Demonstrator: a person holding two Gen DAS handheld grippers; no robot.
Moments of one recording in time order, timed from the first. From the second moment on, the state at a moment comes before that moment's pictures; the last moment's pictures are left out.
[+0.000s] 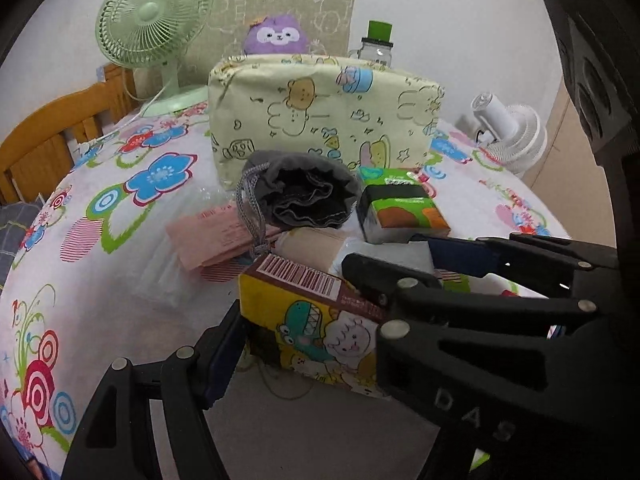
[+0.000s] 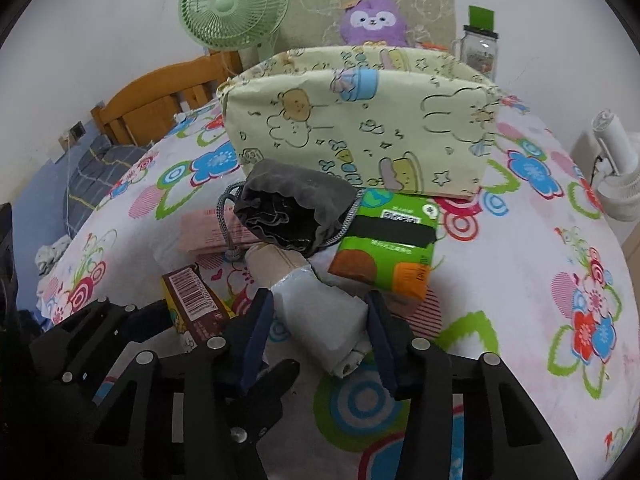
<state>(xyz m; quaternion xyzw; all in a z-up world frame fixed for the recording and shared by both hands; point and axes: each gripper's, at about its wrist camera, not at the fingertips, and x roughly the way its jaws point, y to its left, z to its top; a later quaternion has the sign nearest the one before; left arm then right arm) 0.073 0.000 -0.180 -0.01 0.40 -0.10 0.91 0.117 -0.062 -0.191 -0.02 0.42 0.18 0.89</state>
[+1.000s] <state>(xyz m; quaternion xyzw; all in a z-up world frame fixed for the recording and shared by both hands) 0.063 -0.024 -0.158 0.03 0.40 -0.08 0.91 0.097 -0.078 -0.178 -0.01 0.39 0.17 0.90</state>
